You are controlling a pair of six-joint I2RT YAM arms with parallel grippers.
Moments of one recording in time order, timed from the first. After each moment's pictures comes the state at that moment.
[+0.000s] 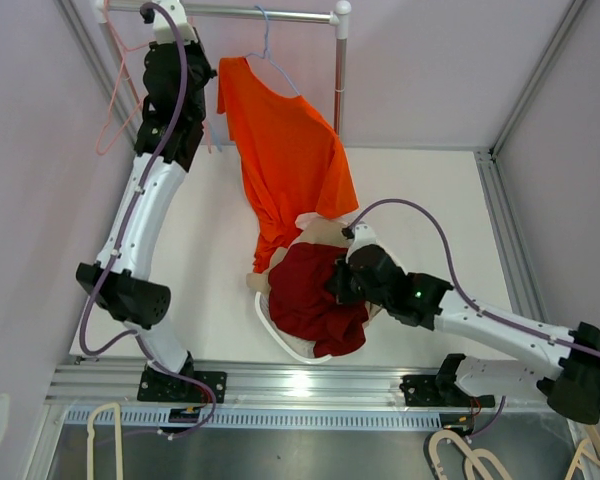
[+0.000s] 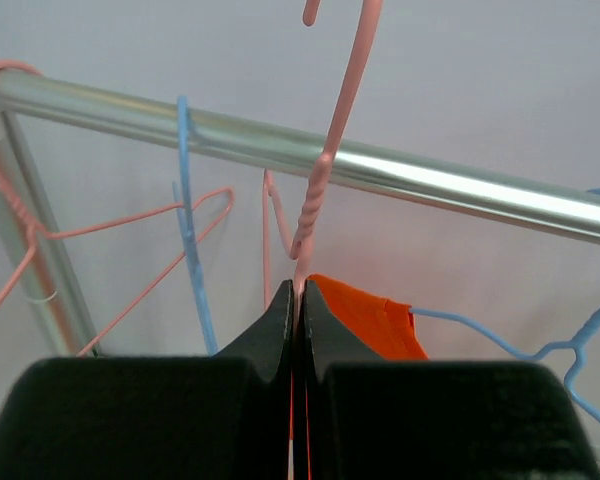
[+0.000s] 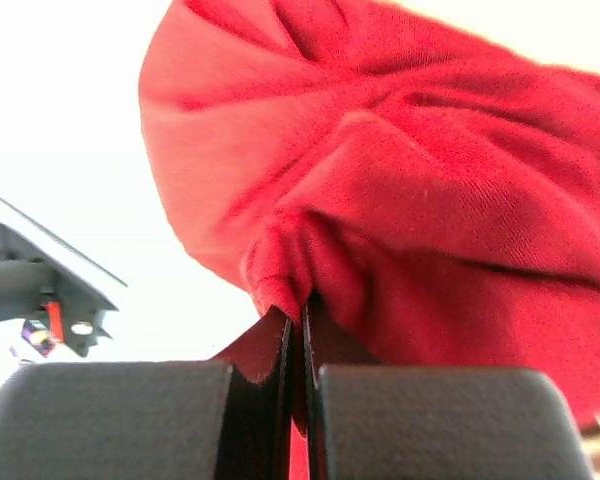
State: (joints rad) left arm -0.29 1.72 2.07 -0.13 -0.44 -0.03; right arm 1.00 1.14 0.85 -0.36 0.20 0.65
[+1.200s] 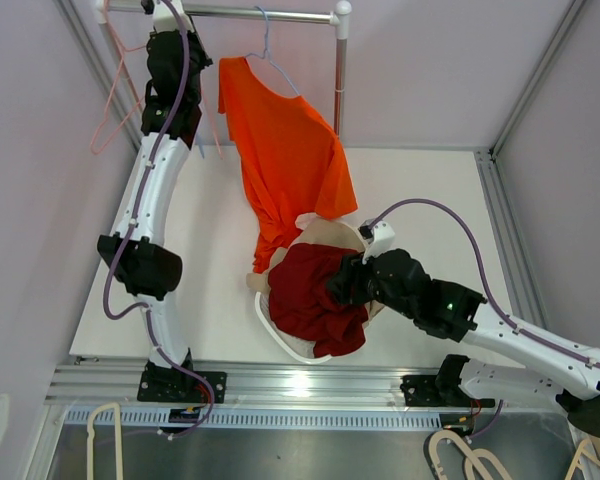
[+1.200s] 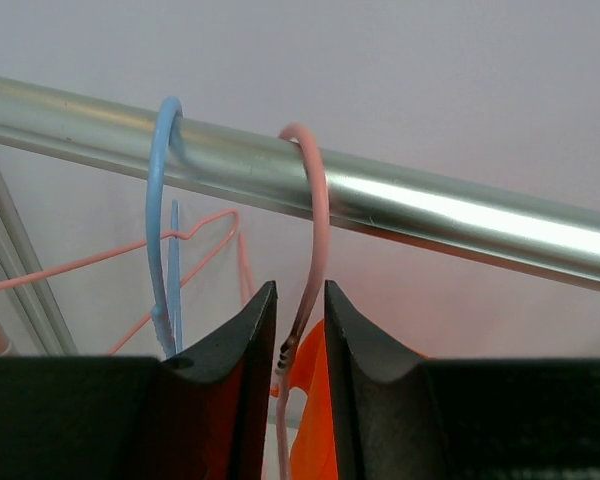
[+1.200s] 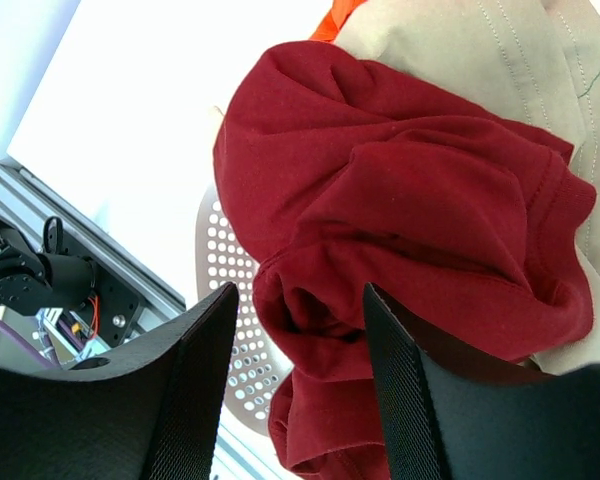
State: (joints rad) left arm -0.18 1.98 2.31 -0.13 -0.33 -0.06; right arm 1.04 0.94 0.87 -0.41 0.25 0.59
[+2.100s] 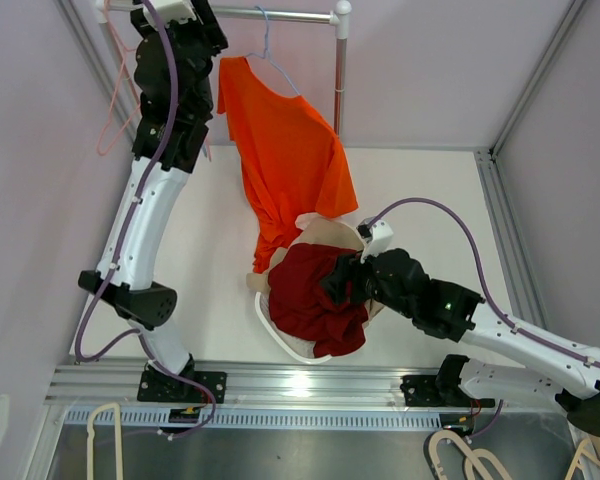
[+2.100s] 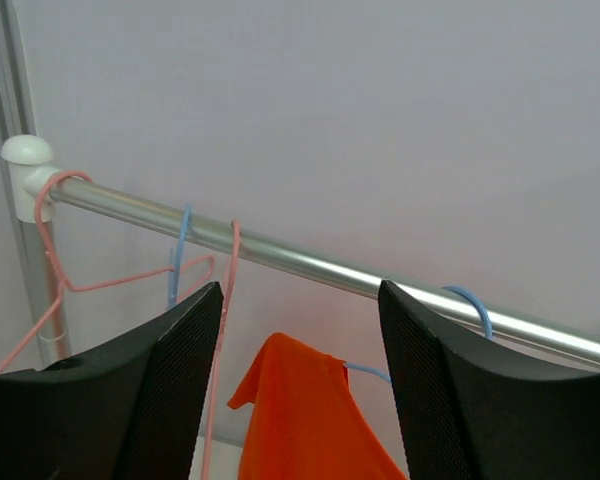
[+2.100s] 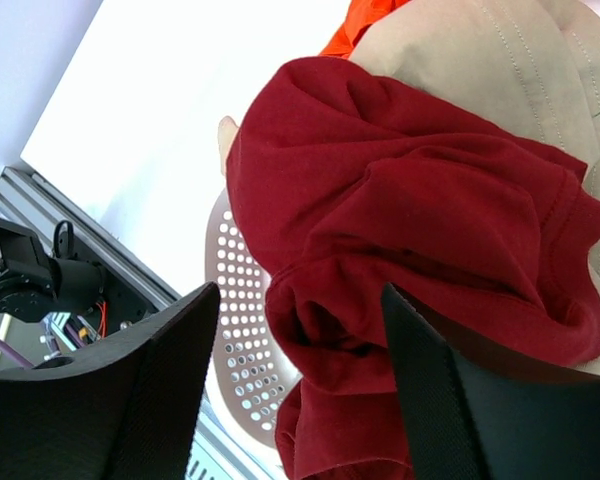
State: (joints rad) left arm -0.41 1.76 2.32 -0.13 -0.57 0.04; right arm 1.05 0.94 0.86 -0.37 0.24 0.57
